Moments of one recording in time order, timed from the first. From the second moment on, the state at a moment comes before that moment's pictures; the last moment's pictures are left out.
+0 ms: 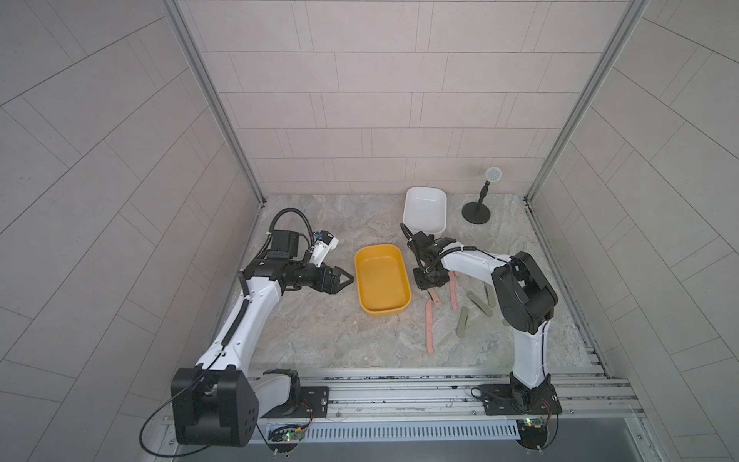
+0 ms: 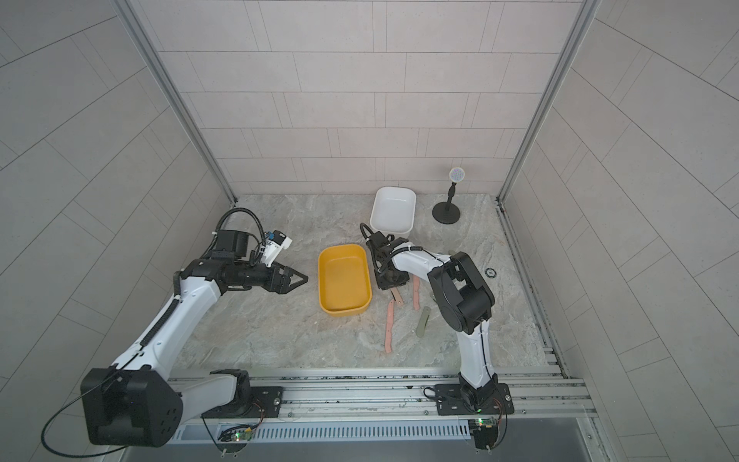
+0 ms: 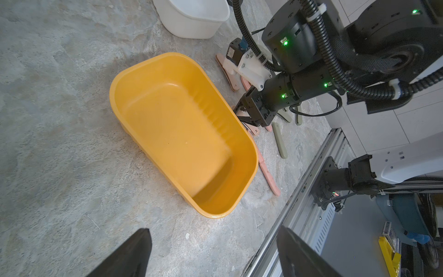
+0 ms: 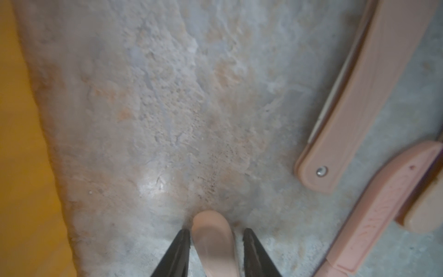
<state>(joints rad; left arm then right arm) -0.04 1.20 0.97 -0.81 0.79 0.19 0.54 1.98 1.38 -0.79 0.09 0.36</state>
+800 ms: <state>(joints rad) -0.04 1.20 0.97 -0.81 0.78 0.19 0.47 1.97 1.35 -0.74 0.07 0.34</state>
